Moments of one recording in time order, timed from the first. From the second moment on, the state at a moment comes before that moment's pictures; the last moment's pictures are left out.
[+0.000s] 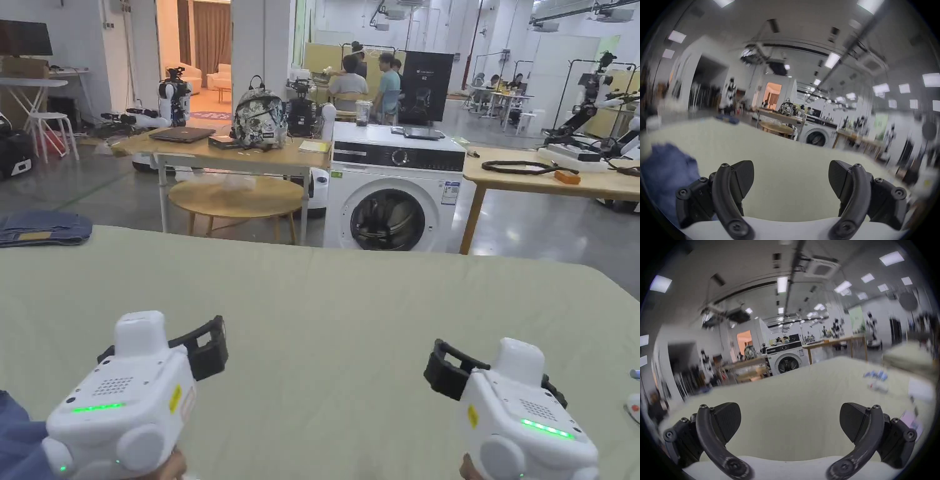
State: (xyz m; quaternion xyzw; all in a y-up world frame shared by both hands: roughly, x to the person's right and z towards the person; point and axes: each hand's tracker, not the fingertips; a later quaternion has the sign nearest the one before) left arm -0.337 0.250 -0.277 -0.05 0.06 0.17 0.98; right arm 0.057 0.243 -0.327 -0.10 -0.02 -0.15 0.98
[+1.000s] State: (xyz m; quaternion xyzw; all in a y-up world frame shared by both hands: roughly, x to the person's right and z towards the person) left arm -0.310 0.266 -0.278 -0.04 0.07 0.04 1.00; right arm 0.036 0.240 -0.330 -0.10 -0.02 0.00 0.99
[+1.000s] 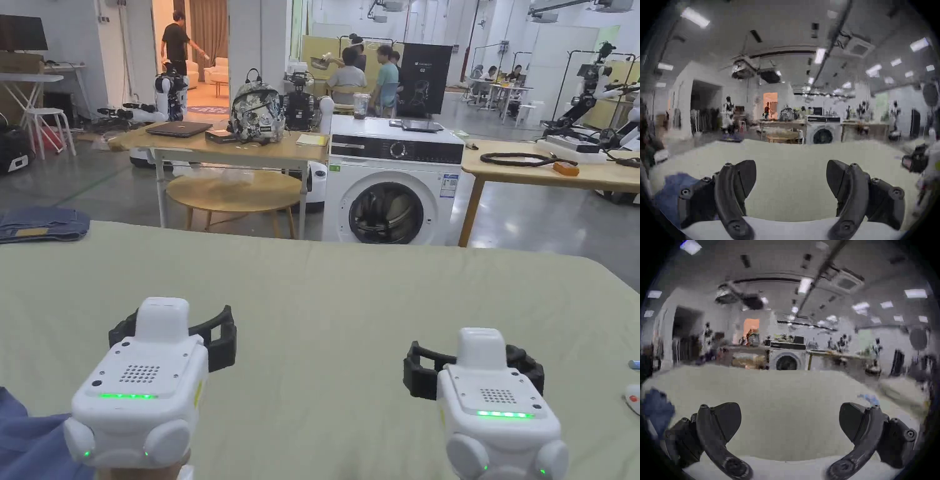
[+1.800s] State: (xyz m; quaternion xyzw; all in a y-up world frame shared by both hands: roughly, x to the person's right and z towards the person) left arm -0.297 0.266 -0.272 -0.04 0.08 -0.03 1.00; right arm 0.024 0.242 -0.318 -0.09 -0.04 0.03 1.00
